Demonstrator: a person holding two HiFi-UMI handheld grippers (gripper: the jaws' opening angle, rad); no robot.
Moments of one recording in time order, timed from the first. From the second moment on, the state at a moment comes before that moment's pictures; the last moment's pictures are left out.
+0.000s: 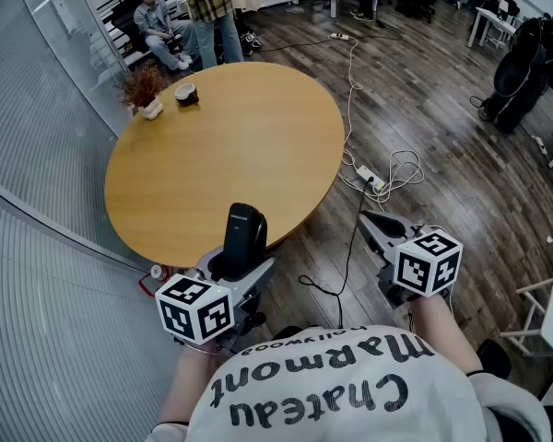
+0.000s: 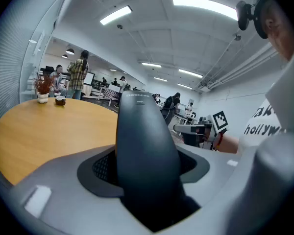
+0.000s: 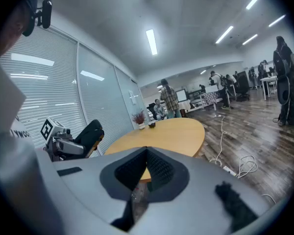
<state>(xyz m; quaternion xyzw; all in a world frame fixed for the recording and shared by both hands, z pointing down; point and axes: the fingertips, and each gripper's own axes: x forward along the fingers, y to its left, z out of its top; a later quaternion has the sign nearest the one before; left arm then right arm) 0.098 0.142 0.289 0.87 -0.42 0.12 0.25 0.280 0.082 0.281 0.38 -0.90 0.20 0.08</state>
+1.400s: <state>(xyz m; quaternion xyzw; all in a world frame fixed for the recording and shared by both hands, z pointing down) -0.044 0.036 0.291 0.84 -0.47 0.07 0.27 0.147 -0.021 0.290 0.36 -0.90 0.21 0.07</state>
